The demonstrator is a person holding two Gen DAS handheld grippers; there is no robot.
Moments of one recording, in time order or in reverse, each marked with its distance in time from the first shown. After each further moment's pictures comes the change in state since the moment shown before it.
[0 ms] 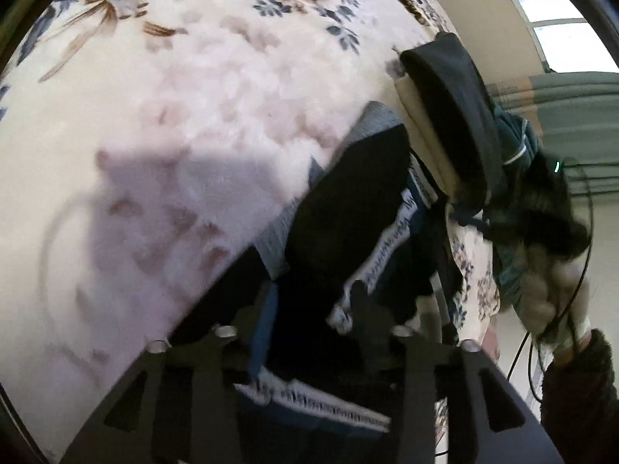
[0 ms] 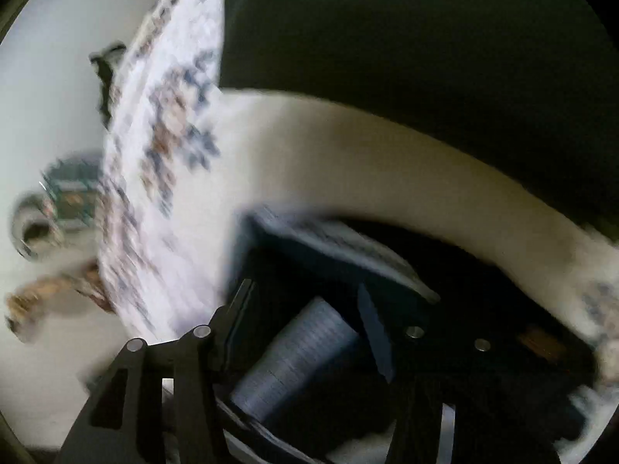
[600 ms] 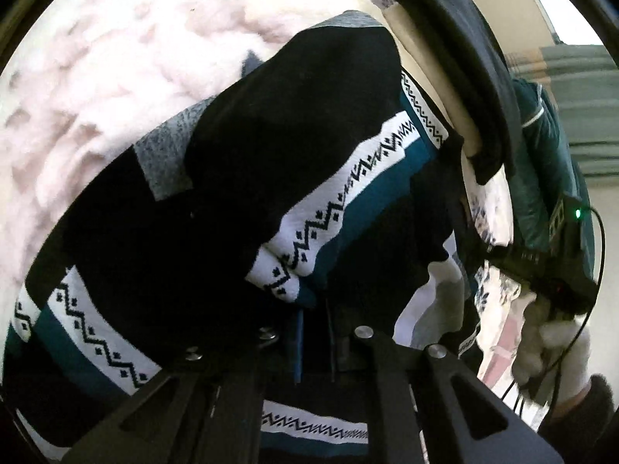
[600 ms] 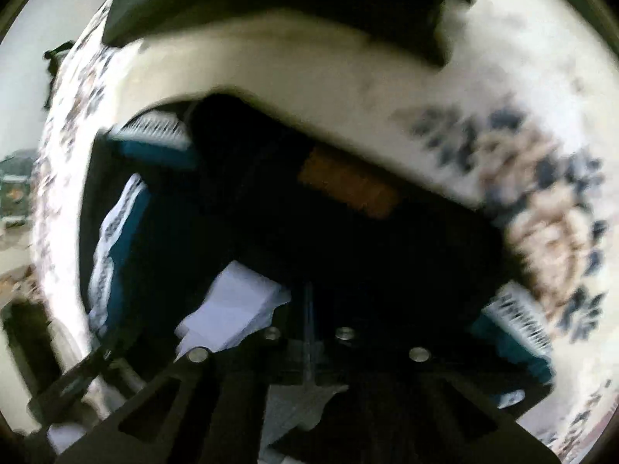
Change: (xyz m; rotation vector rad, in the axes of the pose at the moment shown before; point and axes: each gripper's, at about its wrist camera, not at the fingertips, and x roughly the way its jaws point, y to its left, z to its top) left arm 0.069 -0.040 -0.030 0.027 0.047 0.082; right arm -0.011 -0.110 -0.090 0.096 -0.150 -0.229
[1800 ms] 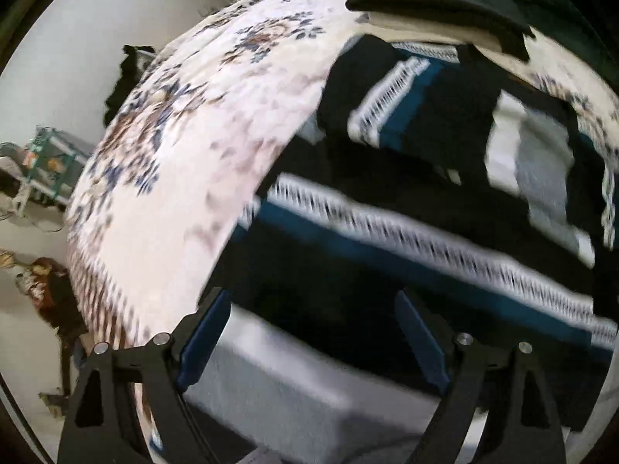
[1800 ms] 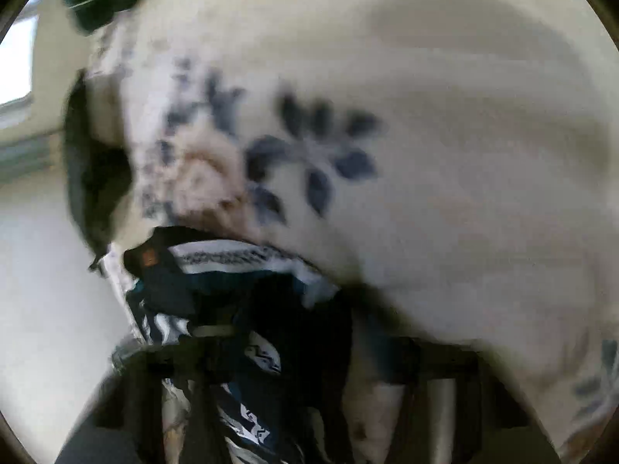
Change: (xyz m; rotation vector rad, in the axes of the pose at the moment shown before) left arm -0.049 -0.045 -0.153 0.426 -0.262 0.805; right arm 0.006 -0.251 -0.128 0.639 -0.056 0.472
